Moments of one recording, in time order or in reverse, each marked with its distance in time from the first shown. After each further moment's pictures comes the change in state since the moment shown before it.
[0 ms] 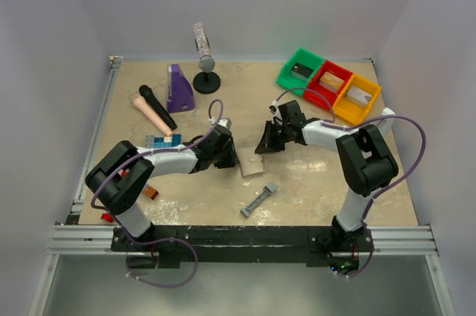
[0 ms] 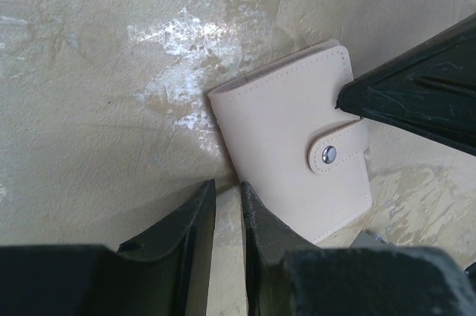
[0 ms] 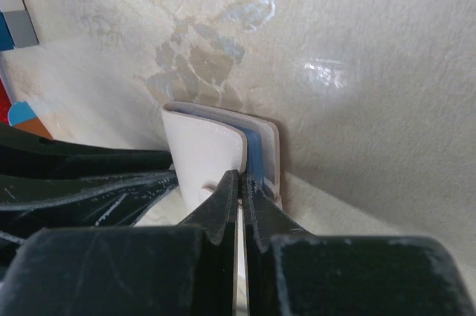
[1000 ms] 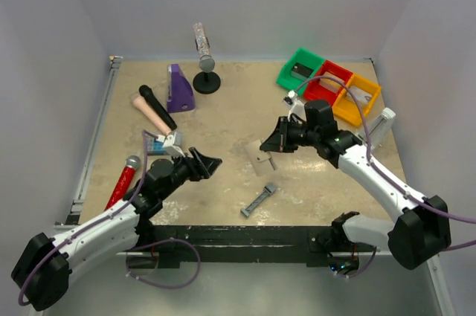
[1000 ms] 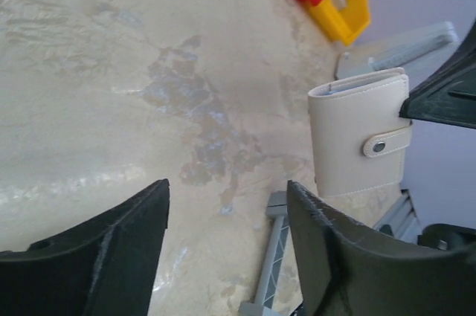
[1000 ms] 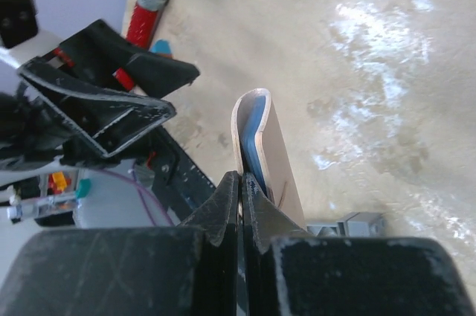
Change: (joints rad) left arm 0.053 -0.892 -0.544 0.220 -0.057 -0.045; right arm 0.010 -0.597 -0.116 -0.139 -0.103 -0.015
